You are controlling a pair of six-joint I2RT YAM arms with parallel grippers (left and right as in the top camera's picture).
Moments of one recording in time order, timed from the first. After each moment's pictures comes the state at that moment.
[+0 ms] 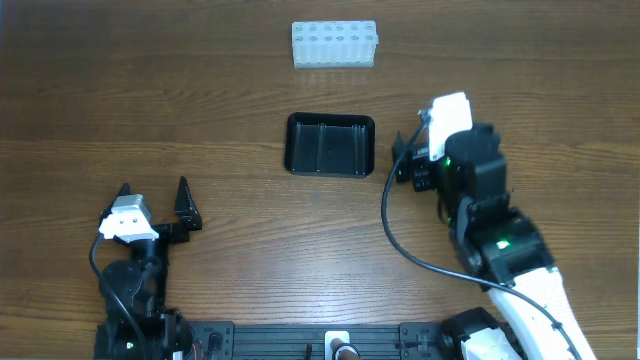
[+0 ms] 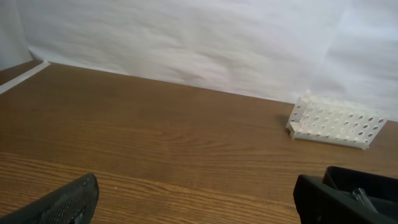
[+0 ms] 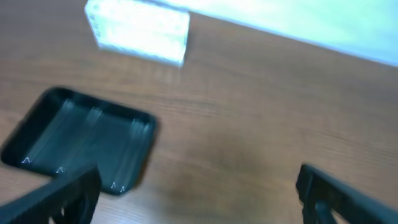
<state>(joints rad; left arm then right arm) 0.10 0.01 0.01 -0.07 0.02 -0.15 0.32 0.95 0.81 -0.41 0.20 -0.05</state>
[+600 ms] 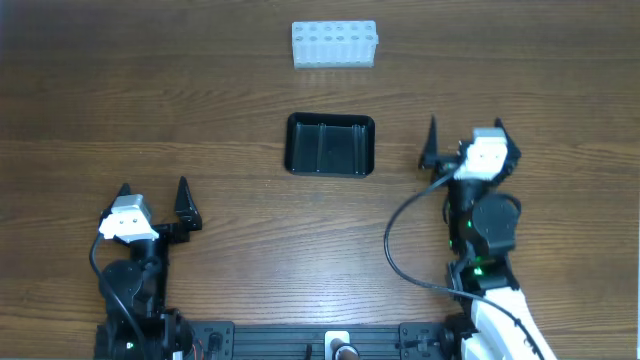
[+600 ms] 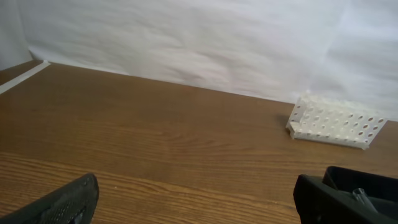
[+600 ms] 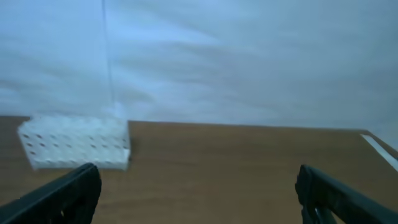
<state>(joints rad) 0.10 0.01 0.01 -0.07 0.02 -0.15 0.13 0.89 0.20 0.71 0.21 -0.08</state>
